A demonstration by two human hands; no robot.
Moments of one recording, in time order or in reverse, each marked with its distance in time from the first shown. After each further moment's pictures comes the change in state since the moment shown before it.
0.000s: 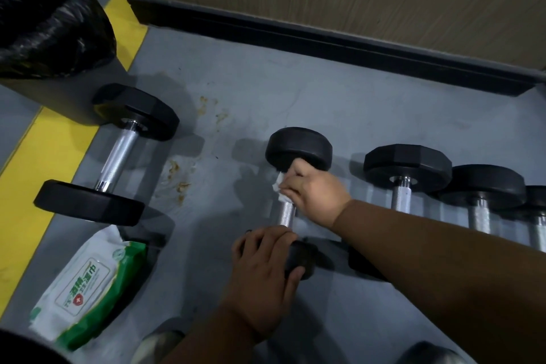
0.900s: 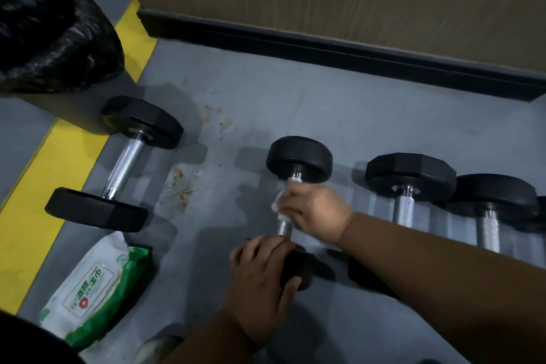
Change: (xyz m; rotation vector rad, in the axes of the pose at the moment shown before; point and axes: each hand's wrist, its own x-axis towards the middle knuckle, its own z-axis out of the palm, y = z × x) left_hand 0.003 0.002 -0.003 -0.046 0.009 0.020; right_hand -0.011 -0.001 0.001 0.208 -0.022 -0.065
